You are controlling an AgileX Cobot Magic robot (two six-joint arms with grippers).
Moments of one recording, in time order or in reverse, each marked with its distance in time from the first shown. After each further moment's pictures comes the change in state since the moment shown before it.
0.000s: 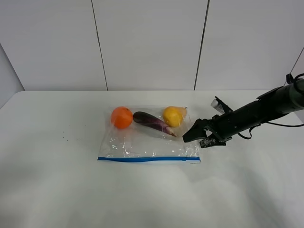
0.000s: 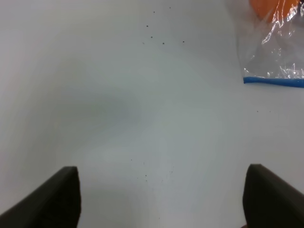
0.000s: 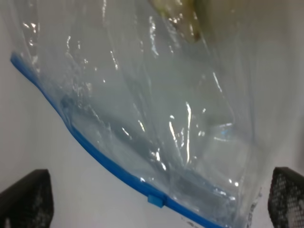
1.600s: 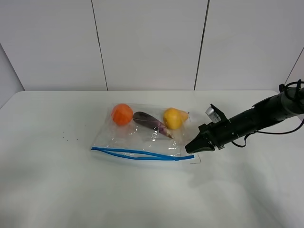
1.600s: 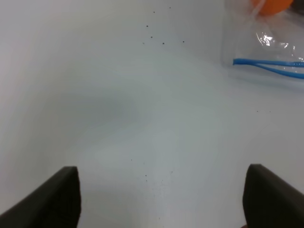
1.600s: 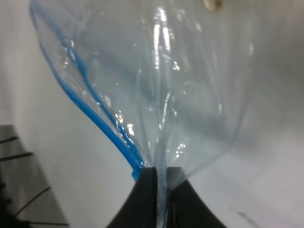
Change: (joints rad) left arm 0.000 0.000 0.000 0.000 0.000 0.000; right arm 0.000 0.073 -0.002 0.053 0.165 -0.066
